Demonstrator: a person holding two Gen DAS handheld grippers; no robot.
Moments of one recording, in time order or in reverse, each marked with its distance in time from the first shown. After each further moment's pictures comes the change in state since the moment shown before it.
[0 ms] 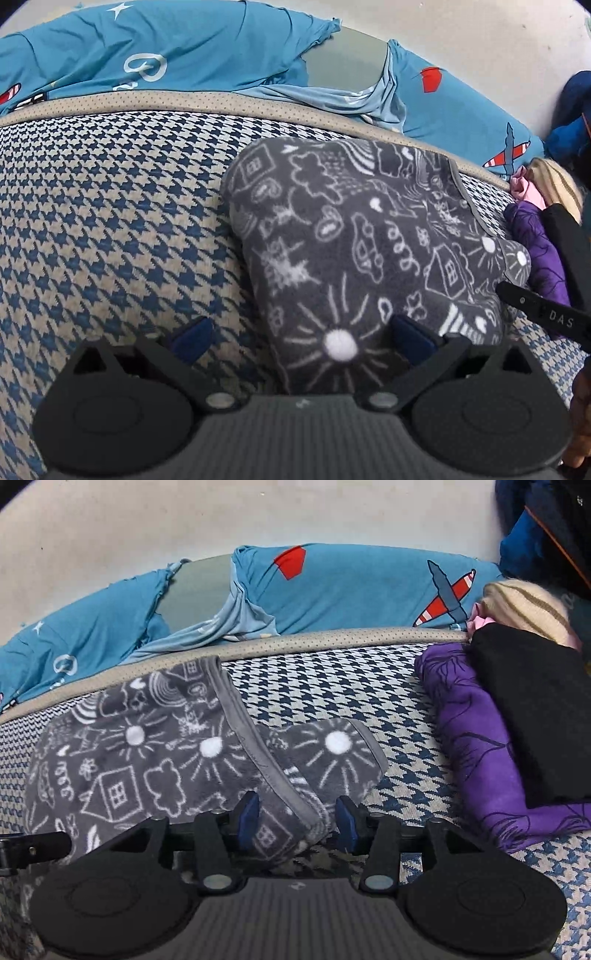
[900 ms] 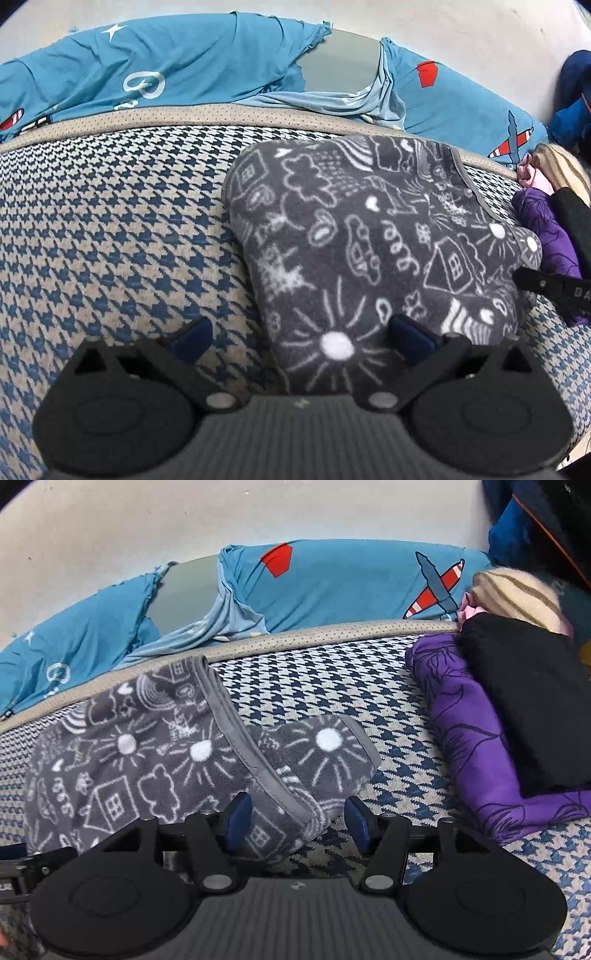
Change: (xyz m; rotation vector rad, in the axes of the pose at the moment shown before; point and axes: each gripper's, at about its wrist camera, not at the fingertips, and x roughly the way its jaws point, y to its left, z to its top) left arm -0.003 -0.007 -0.006 0.072 -0.032 0.053; right arm -0.004 -0.008 0.008 0.041 0.023 0.017
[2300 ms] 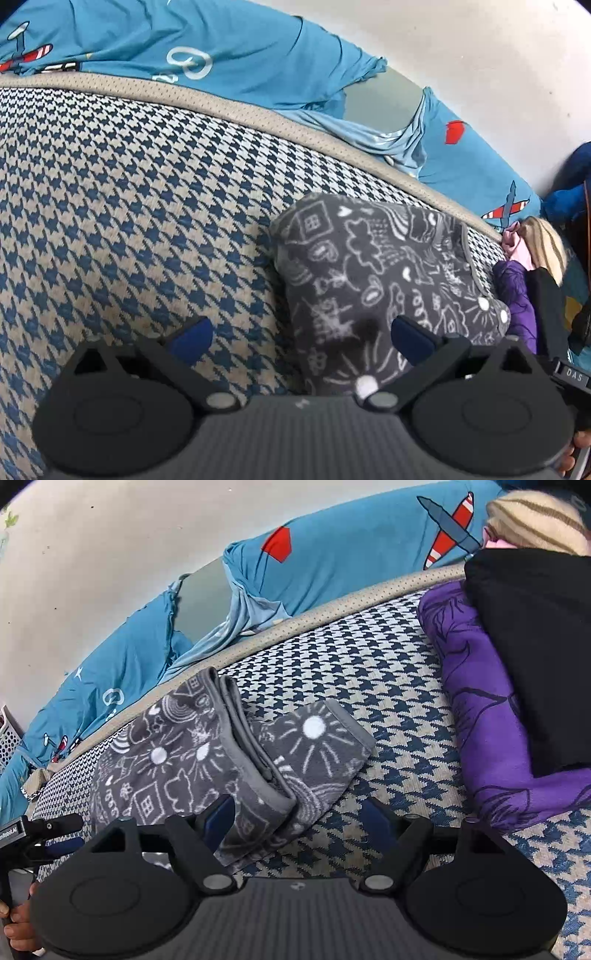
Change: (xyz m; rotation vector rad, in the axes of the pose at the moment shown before) left arm -0.018 0.066 0.026 -0.239 0.029 -0.145; right arm 0.007 -0.062 0.009 0.179 0.134 0.308
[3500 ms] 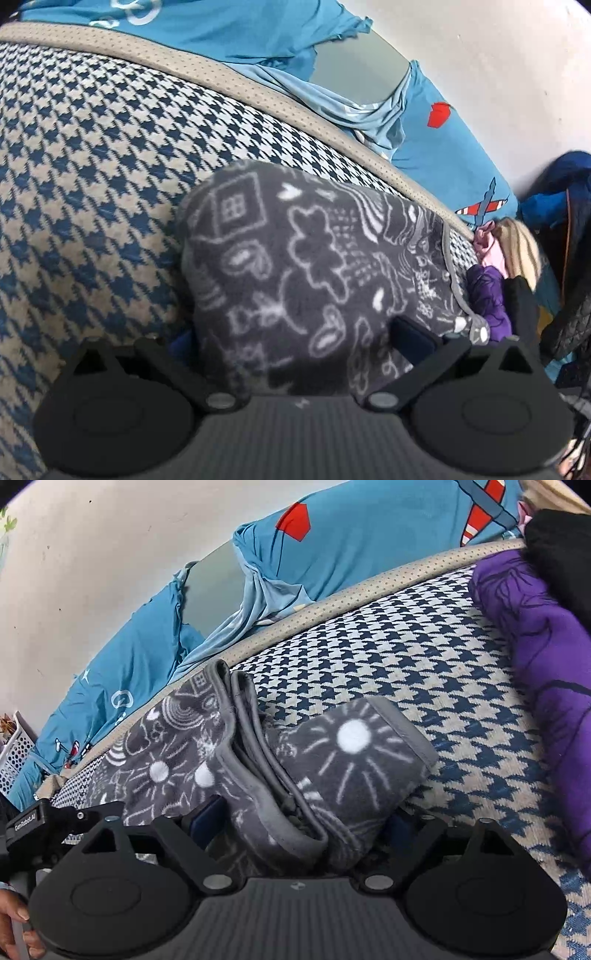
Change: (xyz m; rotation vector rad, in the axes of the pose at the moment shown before) left arm 0.083 -0.020 0.015 -0.051 0.068 -0.153; right arm 0.064 0.007 0.005 0.009 -0.002 0.083
